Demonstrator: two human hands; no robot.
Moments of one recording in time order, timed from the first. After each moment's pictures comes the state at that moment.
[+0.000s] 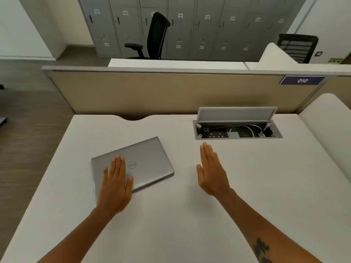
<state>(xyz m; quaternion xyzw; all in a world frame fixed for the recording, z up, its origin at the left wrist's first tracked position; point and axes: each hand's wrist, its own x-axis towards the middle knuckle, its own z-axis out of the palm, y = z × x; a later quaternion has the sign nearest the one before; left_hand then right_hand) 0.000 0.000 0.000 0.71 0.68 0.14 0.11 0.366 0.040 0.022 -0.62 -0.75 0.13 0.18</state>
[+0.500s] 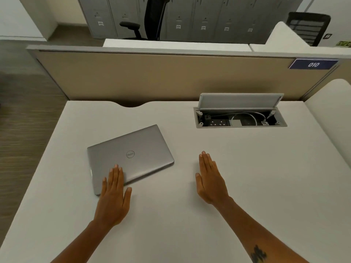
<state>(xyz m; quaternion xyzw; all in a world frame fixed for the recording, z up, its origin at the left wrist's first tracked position) -0.009 -0.051 -0.058 0.70 0.68 0.10 0.16 0.365 -0.003 -0.030 -0.65 -0.74 0.17 0.11</state>
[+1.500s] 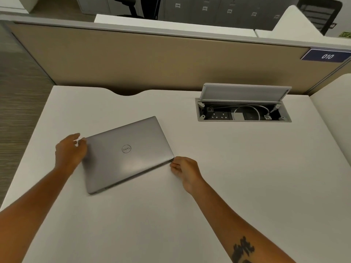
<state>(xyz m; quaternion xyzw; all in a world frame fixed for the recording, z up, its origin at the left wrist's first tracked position) -0.107 0.094 0.000 0.42 0.82 0.28 0.28 0.265 0.051 -0.012 -0.65 -0.10 0.65 0.38</state>
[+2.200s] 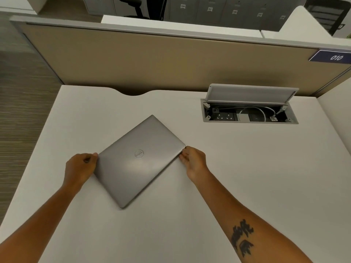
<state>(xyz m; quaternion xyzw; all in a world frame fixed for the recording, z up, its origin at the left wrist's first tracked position) -0.093 0.043 -0.006 0.44 0.81 0.24 0.30 0.263 0.087 -0.016 -0.62 -0.06 0.63 0.46</state>
